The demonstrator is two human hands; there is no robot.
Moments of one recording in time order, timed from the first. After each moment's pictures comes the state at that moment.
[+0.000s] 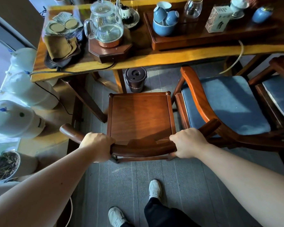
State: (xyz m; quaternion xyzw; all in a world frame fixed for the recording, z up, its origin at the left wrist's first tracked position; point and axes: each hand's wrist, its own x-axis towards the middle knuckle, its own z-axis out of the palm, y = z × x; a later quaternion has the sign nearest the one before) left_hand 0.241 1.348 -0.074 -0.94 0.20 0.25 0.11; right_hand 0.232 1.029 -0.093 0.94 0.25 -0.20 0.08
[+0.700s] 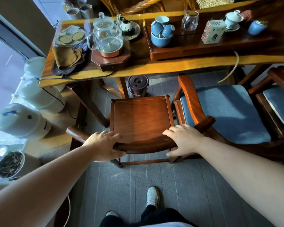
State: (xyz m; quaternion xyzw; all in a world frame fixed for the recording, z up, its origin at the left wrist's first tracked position) left_hand 0.240 1.313 -0.060 -0.94 0.20 0.26 0.04; right_hand 0.260 0.993 -0.079 0.92 0.30 -0.25 0.04
